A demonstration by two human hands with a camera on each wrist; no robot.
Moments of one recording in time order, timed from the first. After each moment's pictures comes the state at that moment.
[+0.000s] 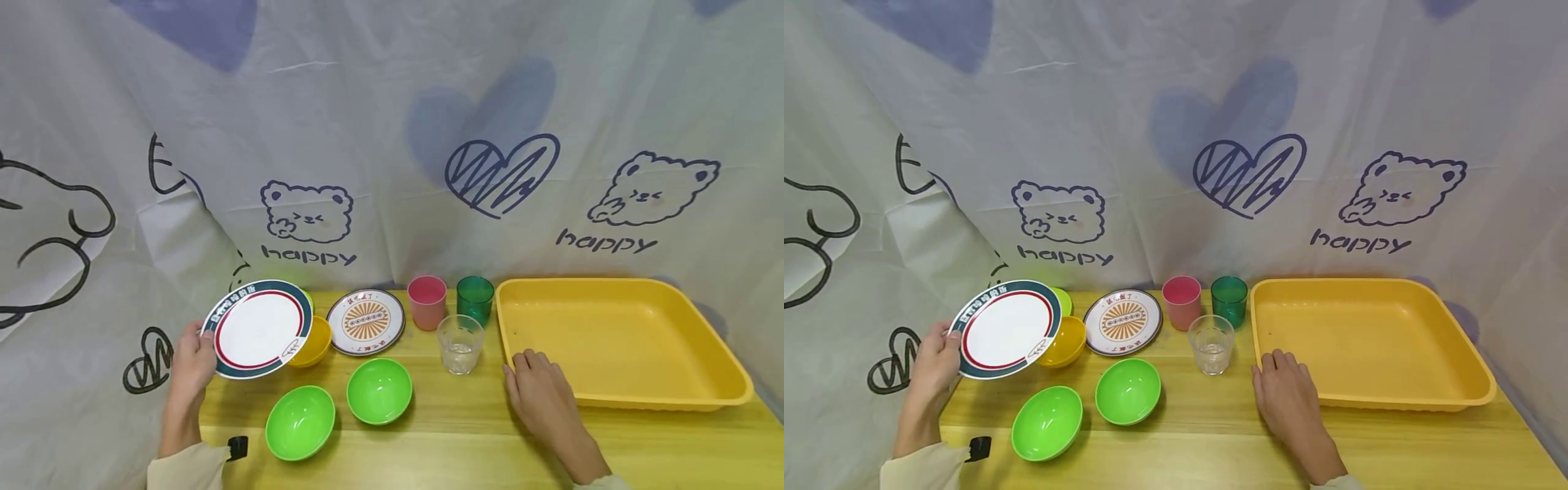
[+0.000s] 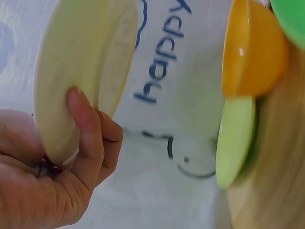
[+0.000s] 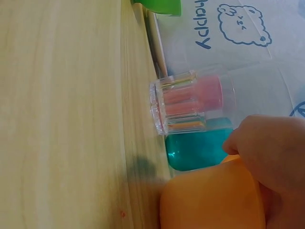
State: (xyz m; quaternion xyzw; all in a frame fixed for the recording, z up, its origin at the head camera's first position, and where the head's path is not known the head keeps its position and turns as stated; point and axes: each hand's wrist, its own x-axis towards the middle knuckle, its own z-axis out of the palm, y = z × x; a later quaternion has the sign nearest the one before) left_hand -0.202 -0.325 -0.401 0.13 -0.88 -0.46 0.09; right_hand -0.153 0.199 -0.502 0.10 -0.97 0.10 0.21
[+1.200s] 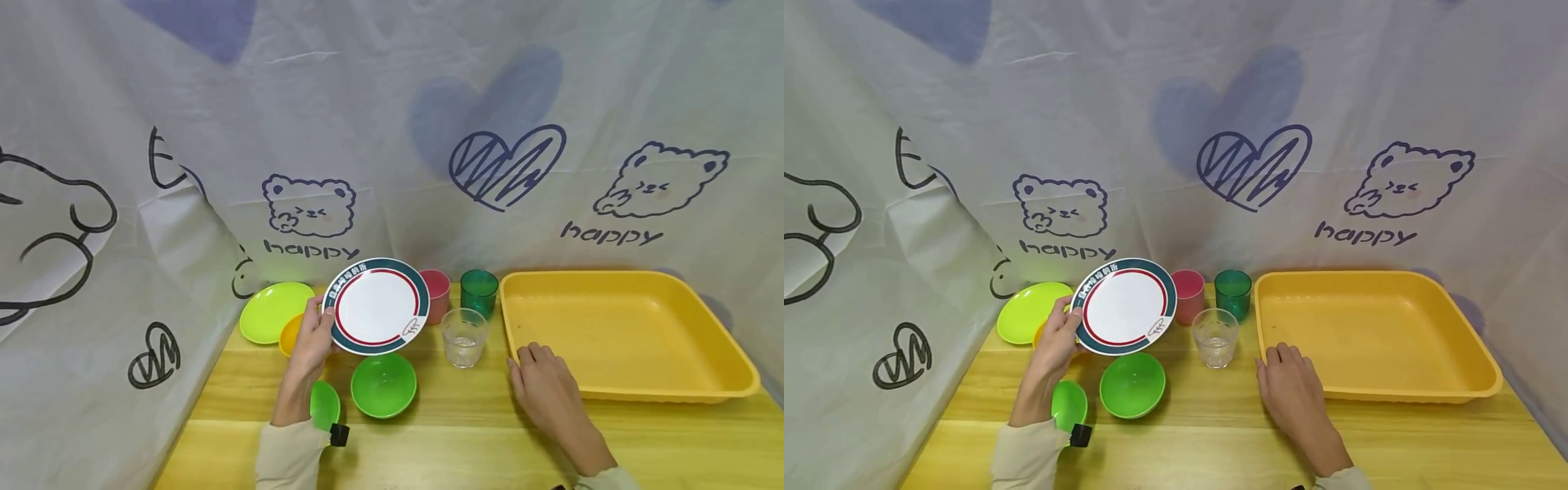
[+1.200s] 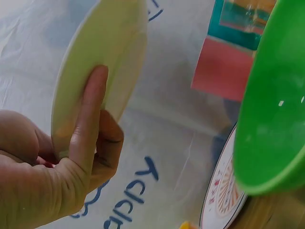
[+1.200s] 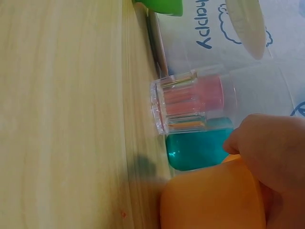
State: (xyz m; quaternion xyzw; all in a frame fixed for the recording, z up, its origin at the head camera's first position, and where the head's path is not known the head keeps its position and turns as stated) left_hand -0.225 -0.170 -0.419 0.00 -0.73 -0.68 -0.01; right_hand -0.153 0.199 -0.505 0.10 -0.96 0.11 0.22
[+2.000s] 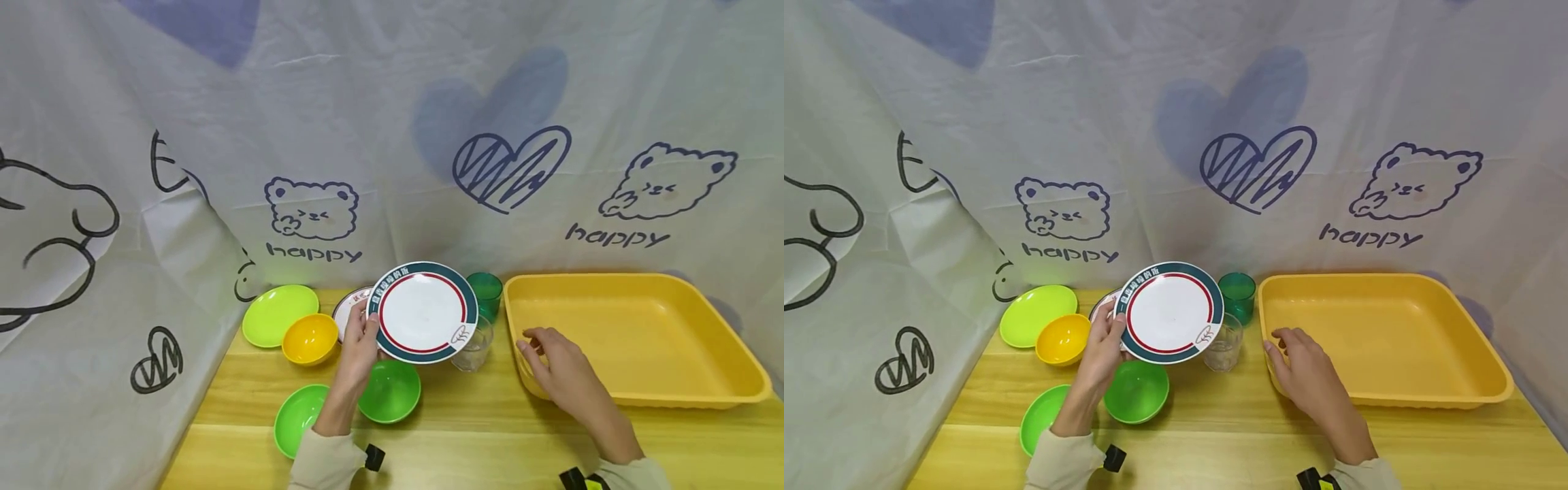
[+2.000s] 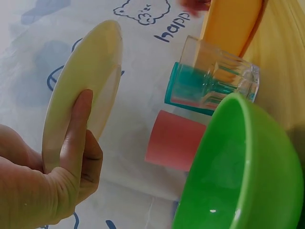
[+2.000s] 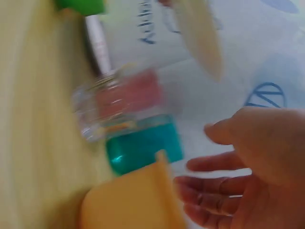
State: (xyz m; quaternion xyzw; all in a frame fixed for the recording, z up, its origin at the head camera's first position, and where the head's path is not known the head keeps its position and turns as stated) left_hand -0.215 -0.107 -0.432 -0.03 -0.68 -0.73 0.00; right_hand -0.164 0.213 -0.460 0.10 -0.94 0.28 0.15
